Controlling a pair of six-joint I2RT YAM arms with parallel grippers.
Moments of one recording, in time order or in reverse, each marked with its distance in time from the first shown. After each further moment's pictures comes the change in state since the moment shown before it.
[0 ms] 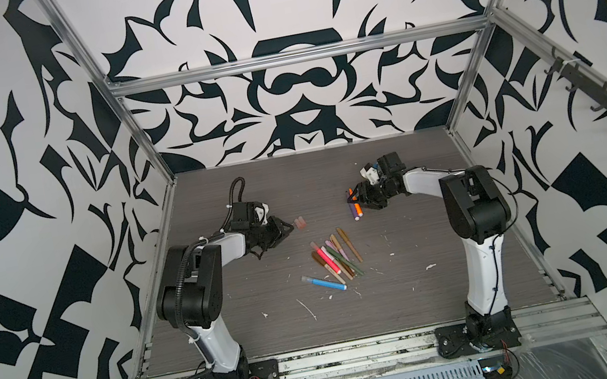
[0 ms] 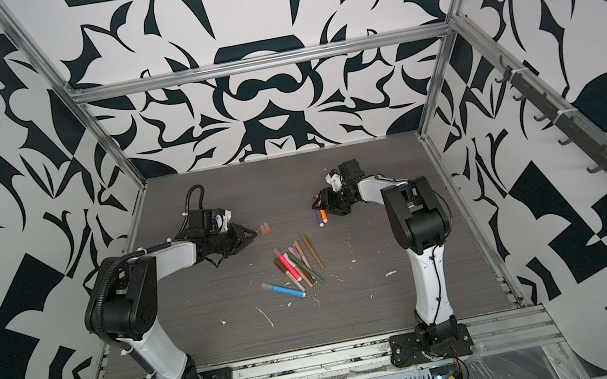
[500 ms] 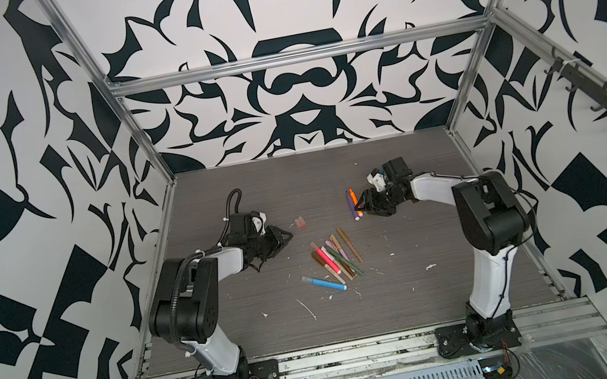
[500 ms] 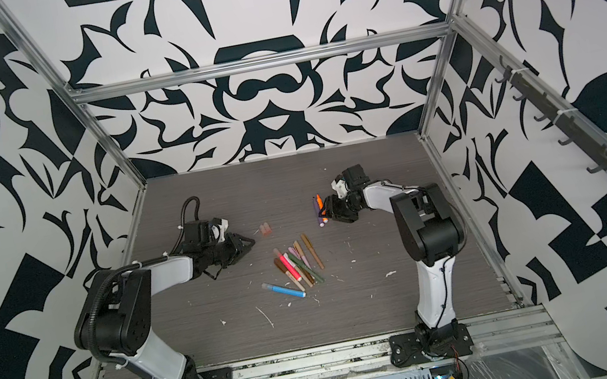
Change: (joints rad) left arm 0.005 -0.133 -0.203 0.137 -0.002 -0.058; right arm 0.002 -0.216 -0.211 -0.046 0.106 -0.030
